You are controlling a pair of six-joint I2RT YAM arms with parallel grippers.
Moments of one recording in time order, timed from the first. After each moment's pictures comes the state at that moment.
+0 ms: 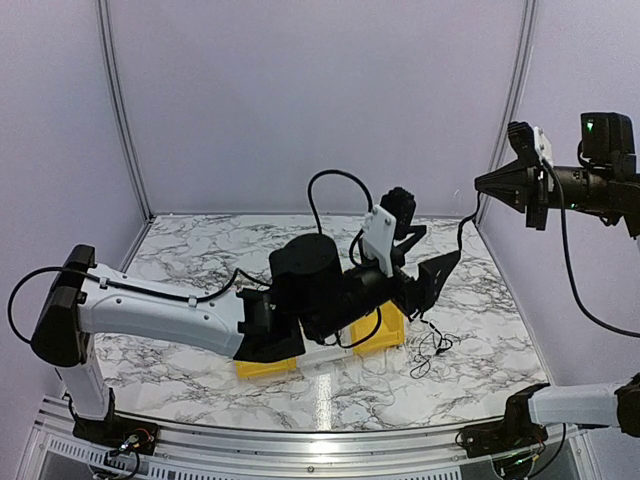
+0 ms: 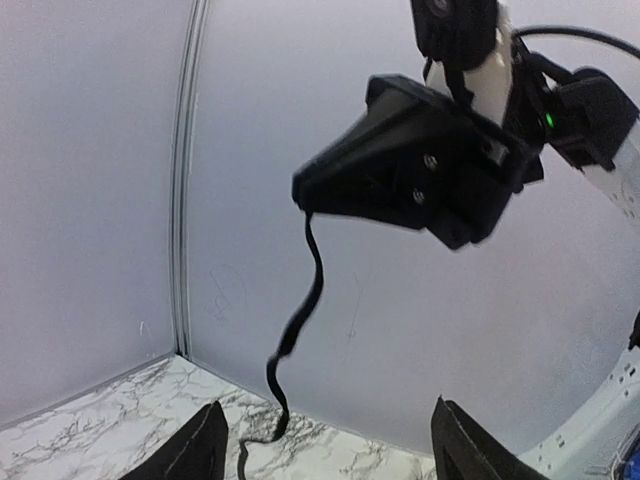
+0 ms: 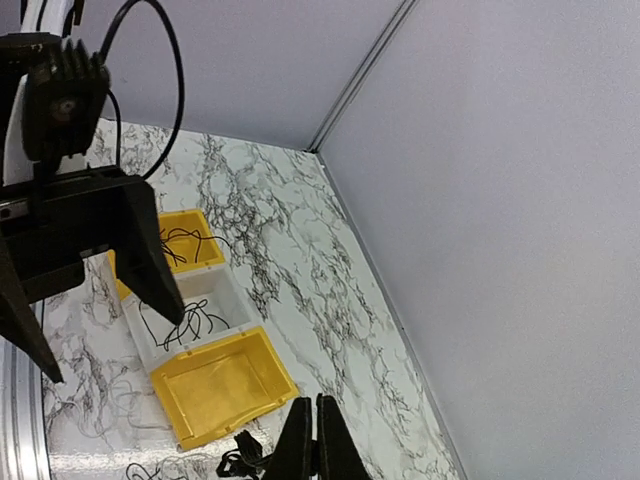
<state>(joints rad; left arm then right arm) -1.38 1.88 1.44 0.68 -0.30 -0.03 0.23 1.06 1.64 -1.03 -0.77 -0.83</state>
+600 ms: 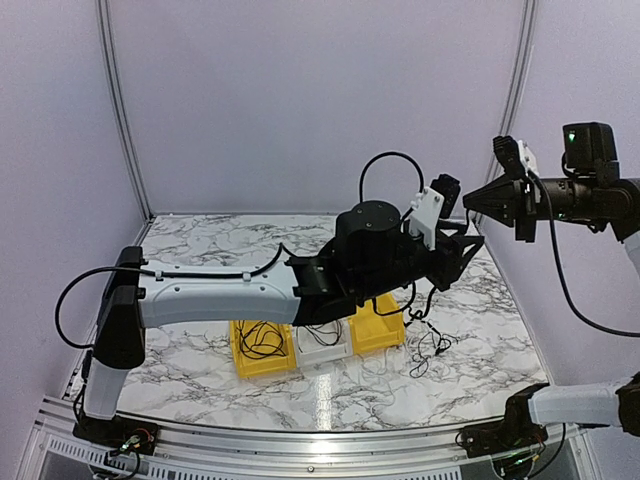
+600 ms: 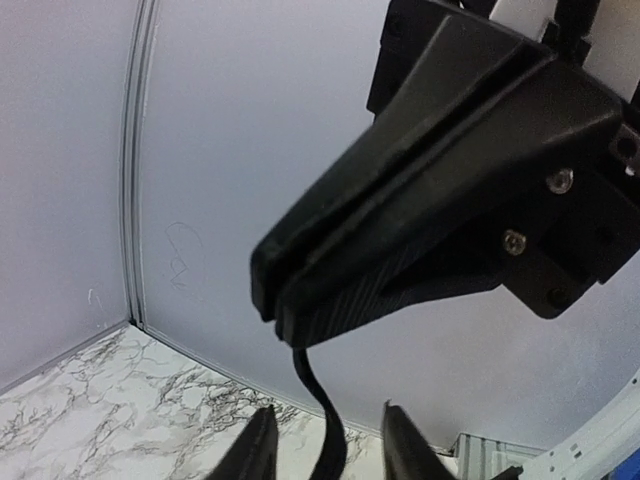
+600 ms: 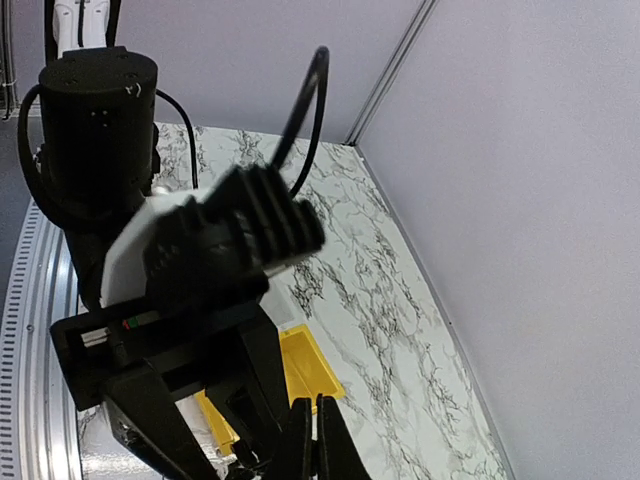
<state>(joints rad) -1.28 2.16 1.94 0.36 -0.10 -0.13 0.26 1.06 1.55 -1.02 -0.80 -0.80</state>
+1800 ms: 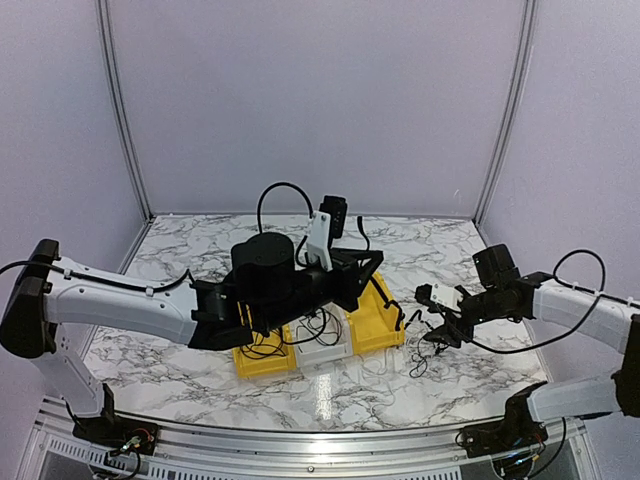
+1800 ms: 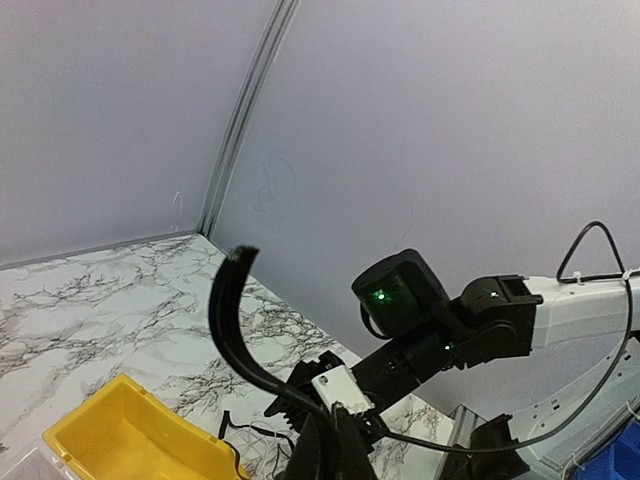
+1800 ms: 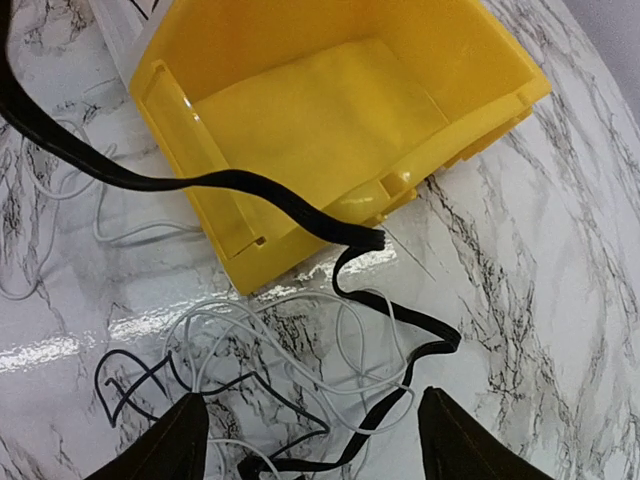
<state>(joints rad) -1.26 1.68 1.18 0.52 -0.27 -0.40 0.30 1.15 0.63 -0.48 -0.46 -0.88</state>
